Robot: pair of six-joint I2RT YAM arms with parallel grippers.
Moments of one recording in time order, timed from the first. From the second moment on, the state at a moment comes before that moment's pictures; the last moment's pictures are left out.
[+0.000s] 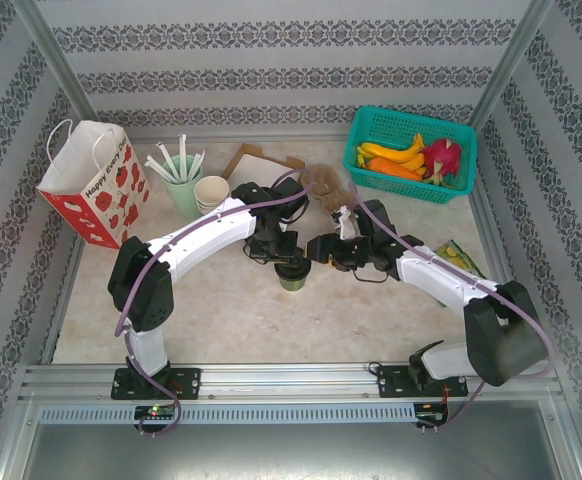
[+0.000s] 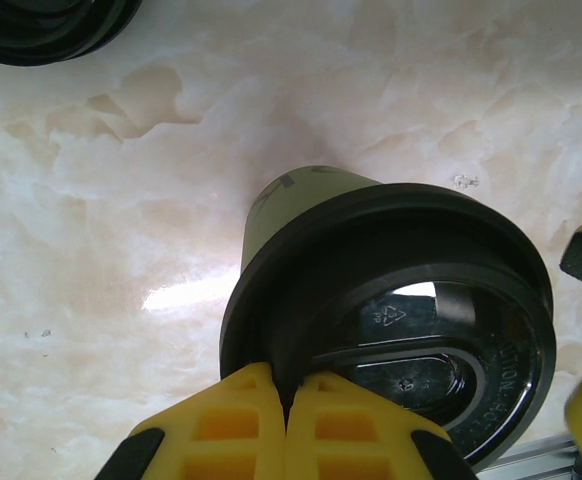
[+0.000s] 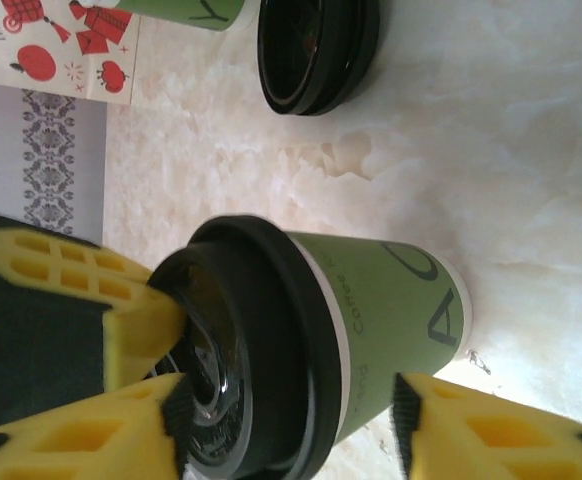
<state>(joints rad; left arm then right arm) -0.73 1.86 1.63 -1.17 0.10 -0.65 0.45 1.36 0.75 -0.20 -0.66 0.68</state>
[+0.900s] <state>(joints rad) -0.73 1.86 1.64 -1.17 0.10 -0.66 0.58 1.30 0.62 -0.07 -0.61 0.52</state>
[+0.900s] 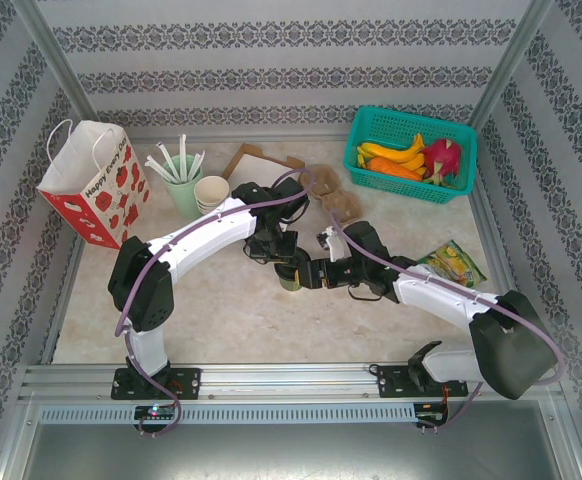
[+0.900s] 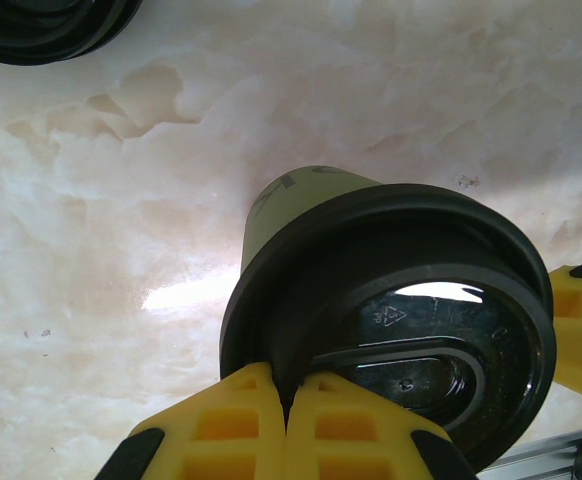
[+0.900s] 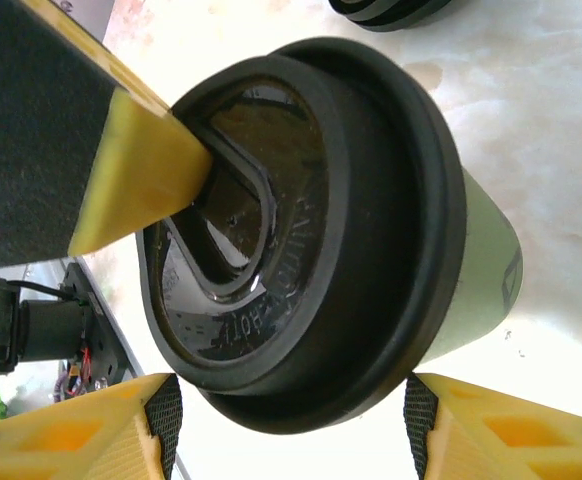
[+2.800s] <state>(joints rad) -0.73 1.98 1.81 -1.26 0.02 -0.38 0.34 1.51 0.87 -0.18 -0.73 0.79</state>
